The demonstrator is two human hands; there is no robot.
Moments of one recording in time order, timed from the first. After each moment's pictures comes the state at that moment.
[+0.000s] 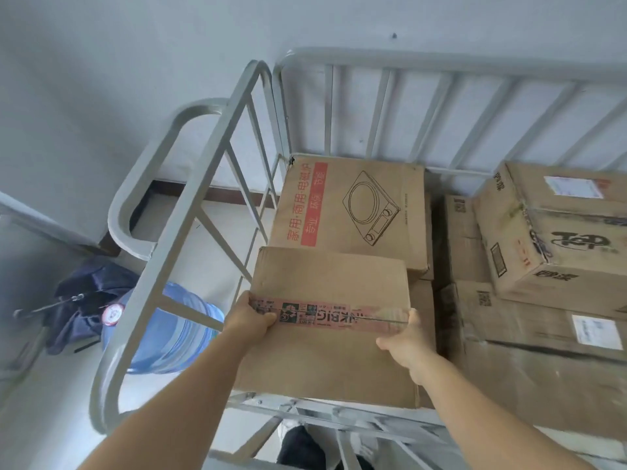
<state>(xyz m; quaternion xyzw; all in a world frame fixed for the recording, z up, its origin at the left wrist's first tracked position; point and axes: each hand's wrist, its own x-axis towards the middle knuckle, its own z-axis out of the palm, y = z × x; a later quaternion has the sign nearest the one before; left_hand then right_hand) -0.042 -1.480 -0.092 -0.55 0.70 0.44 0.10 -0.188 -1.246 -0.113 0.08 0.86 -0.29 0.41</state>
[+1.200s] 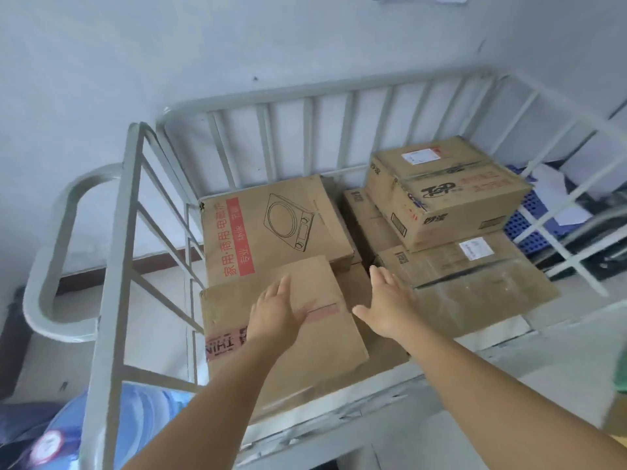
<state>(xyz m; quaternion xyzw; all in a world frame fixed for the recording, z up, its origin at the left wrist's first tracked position) -0.086 -1.416 -0.029 -0.16 0.94 0.26 0.14 -0.145 -1.223 -0.014 -0.07 0.97 -0.09 0.23</state>
